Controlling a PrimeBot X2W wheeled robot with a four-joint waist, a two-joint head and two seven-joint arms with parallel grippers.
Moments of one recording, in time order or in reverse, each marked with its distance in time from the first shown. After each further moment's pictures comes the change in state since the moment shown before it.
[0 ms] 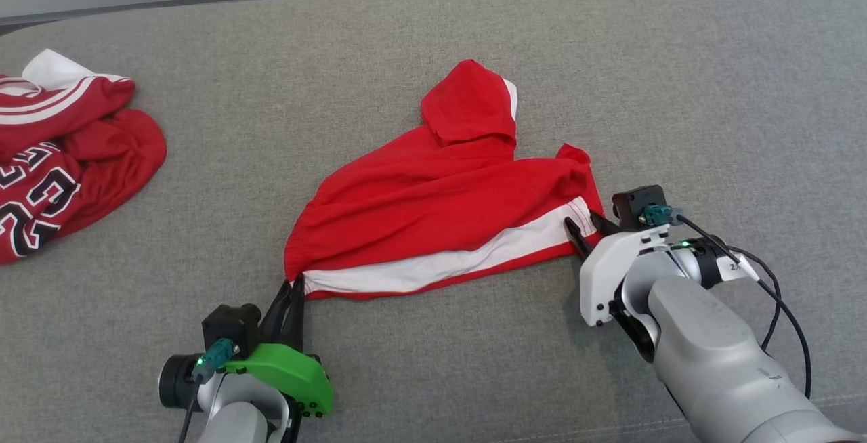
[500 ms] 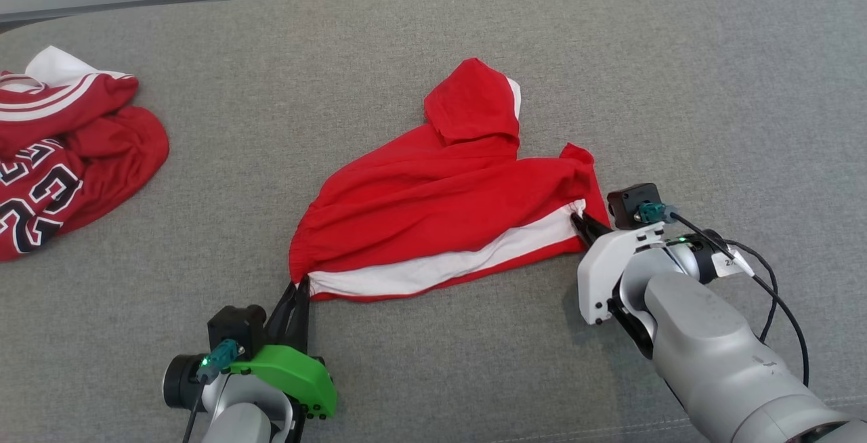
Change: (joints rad) left arm 0.000 -0.001 -0.016 0.004 -0.003 -0.003 0.000; right arm -0.060 0.005 0.097 0.112 0.053 0.000 -0.048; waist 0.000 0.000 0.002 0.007
